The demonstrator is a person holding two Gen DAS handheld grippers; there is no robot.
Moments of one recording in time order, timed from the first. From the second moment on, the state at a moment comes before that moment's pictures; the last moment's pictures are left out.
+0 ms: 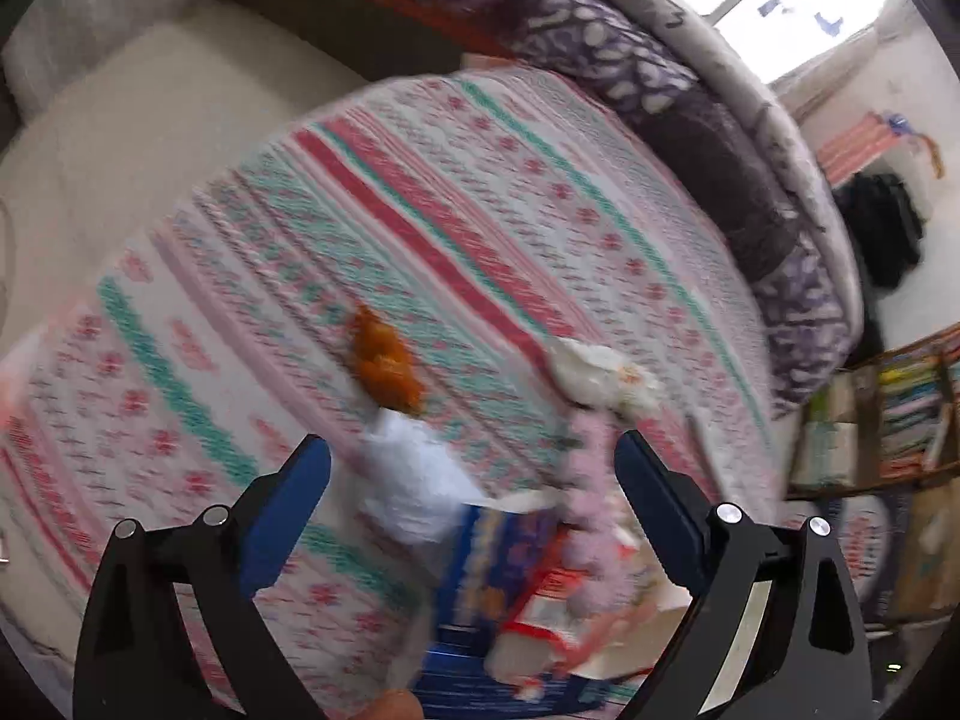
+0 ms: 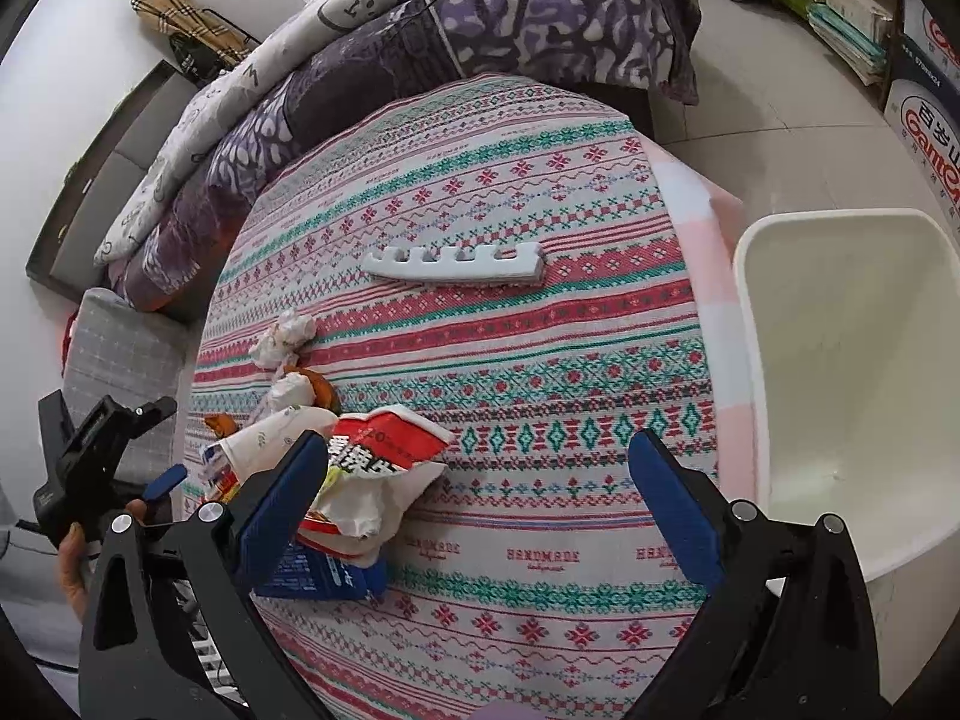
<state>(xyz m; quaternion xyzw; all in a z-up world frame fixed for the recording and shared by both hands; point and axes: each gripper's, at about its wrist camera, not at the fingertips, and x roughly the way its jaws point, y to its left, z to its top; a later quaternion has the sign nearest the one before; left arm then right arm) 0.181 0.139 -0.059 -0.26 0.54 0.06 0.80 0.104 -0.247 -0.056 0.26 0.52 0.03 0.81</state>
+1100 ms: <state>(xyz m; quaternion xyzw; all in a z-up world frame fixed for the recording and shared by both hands) 0.145 0.163 -0.005 -0.31 0.46 0.03 0.83 0.140 -0.236 -0.064 0.18 0.52 0.00 0.84</state>
